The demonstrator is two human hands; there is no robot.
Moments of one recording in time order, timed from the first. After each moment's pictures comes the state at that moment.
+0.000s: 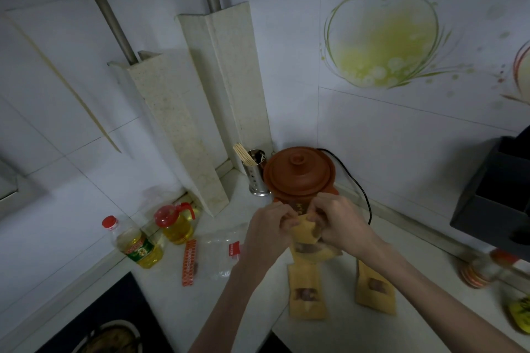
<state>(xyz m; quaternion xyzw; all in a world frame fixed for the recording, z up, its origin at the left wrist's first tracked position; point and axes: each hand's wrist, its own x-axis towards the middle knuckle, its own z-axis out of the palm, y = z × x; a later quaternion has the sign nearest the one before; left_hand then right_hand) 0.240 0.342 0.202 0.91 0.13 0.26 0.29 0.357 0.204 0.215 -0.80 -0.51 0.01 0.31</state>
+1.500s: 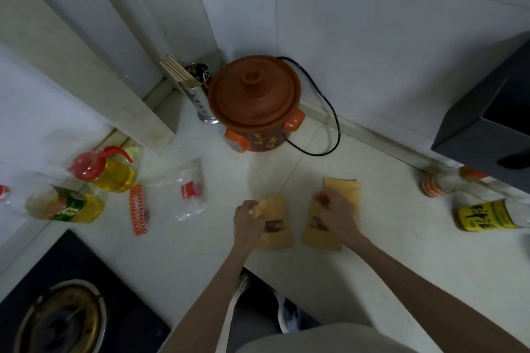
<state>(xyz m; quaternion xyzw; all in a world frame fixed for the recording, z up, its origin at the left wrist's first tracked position) 0.249 0.318 -0.022 0.76 0.46 -0.04 0.46 0.371 0.143 -0.006 -0.89 -0.12 0.23 0.36</state>
